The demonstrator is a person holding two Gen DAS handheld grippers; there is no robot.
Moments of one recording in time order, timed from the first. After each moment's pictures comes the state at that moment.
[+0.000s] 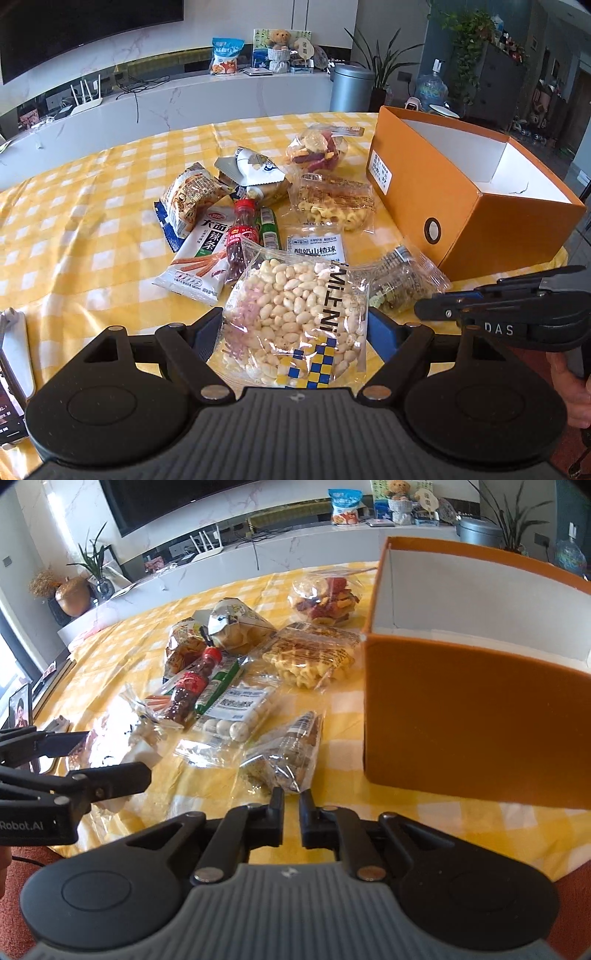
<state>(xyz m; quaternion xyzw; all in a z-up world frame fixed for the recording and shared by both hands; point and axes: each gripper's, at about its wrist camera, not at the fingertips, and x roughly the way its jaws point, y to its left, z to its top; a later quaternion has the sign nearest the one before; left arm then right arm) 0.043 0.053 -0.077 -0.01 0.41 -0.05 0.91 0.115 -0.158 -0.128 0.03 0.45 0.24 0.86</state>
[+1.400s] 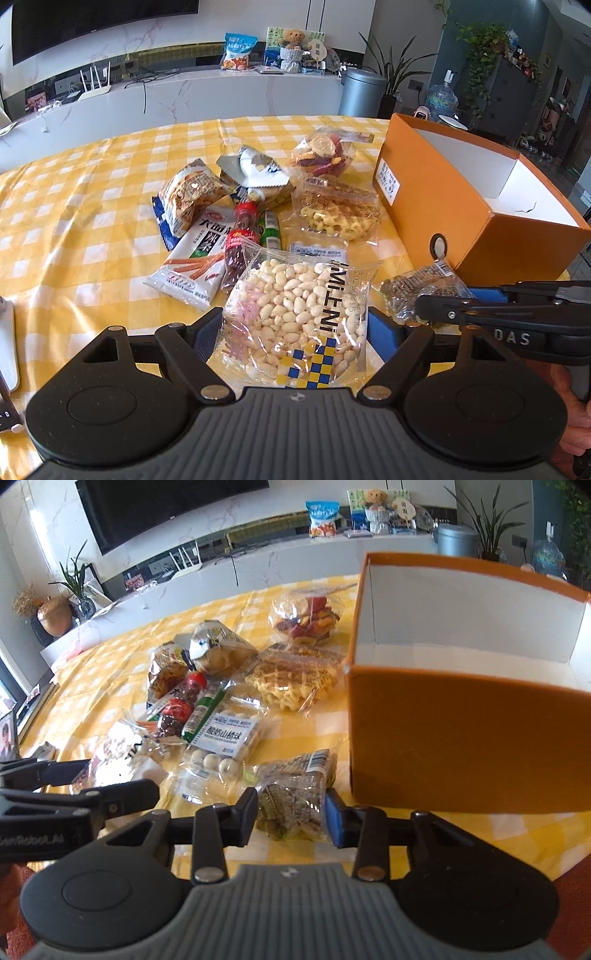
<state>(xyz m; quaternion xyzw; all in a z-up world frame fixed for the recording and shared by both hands) 0.052 0.050 -0.079 -0.04 0.40 -0.04 0.91 0.115 -0.158 -0.115 0.03 0.42 0.21 0.88</state>
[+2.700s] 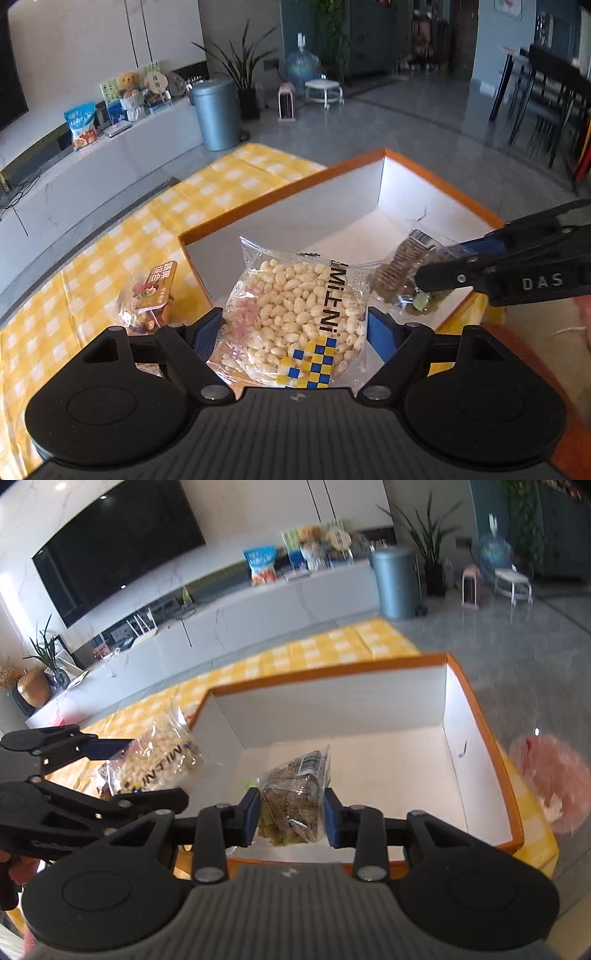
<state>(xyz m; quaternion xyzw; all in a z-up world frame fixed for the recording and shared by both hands) 0.195 -0.127 -0.030 0.15 0.40 -0.22 0.88 0.181 -0.343 -0.032 0.11 0.41 0.15 0.89</state>
